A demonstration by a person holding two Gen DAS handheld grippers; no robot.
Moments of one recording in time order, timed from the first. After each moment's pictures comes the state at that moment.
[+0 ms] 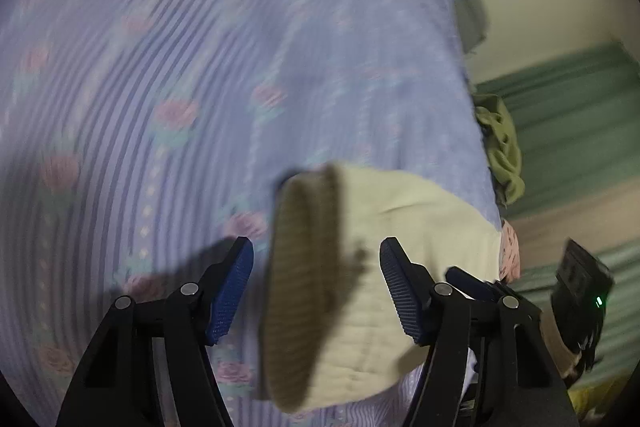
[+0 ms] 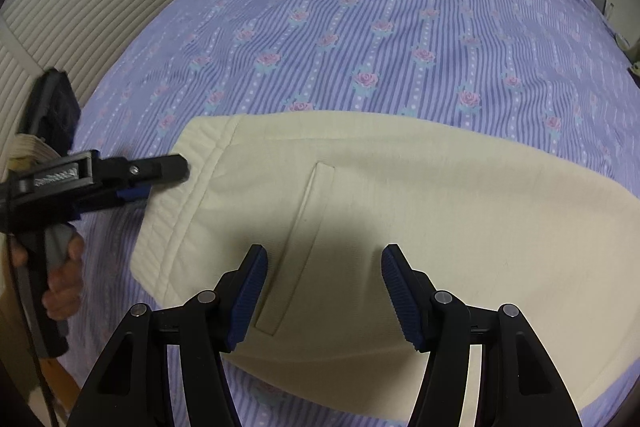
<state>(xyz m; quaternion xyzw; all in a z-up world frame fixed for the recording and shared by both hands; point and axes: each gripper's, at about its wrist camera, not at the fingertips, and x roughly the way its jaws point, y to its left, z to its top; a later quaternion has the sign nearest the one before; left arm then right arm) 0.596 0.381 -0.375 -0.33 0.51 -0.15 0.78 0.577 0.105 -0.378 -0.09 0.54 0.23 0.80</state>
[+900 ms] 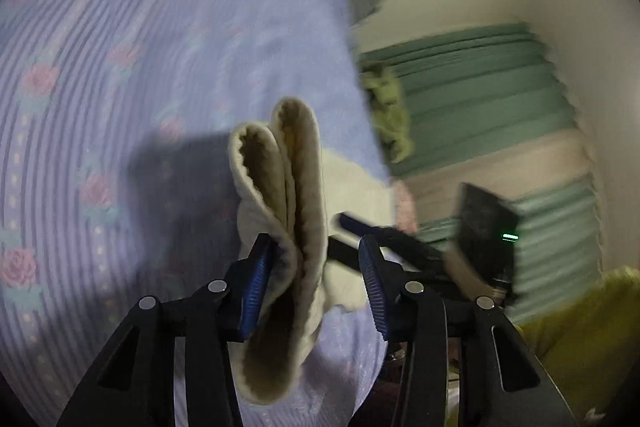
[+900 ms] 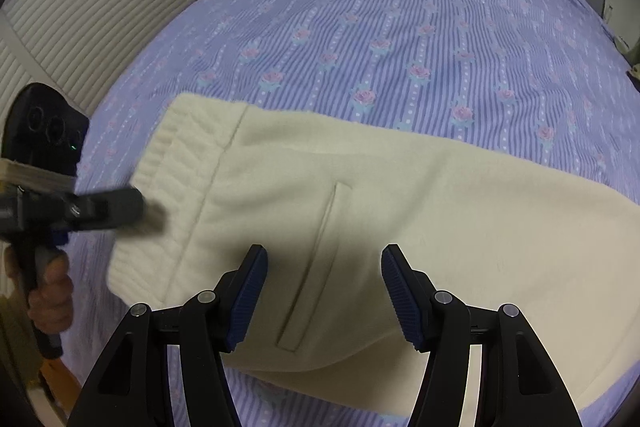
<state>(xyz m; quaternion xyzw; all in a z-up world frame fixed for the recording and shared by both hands) 0.578 0.382 -0.393 -0.41 0.50 -0.32 0.69 0.575 0.099 -0.368 -0.08 0.53 0.23 0.81</state>
